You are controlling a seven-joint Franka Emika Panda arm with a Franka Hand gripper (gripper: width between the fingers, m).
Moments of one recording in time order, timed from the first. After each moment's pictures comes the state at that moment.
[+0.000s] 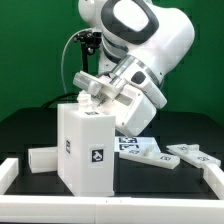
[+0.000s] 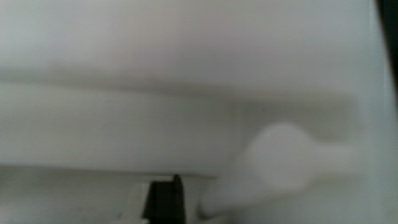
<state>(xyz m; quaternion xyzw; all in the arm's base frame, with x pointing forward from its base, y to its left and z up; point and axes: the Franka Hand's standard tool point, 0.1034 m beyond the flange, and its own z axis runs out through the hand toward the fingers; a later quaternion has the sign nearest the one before) 0.493 -0.076 0.067 0.47 0.80 -0.23 0.29</state>
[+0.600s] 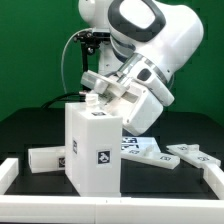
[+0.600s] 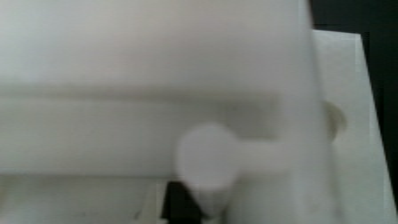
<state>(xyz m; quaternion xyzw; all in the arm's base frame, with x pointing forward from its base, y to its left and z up) 0.497 -0.056 0.072 0.53 0.77 -0.22 0.29</state>
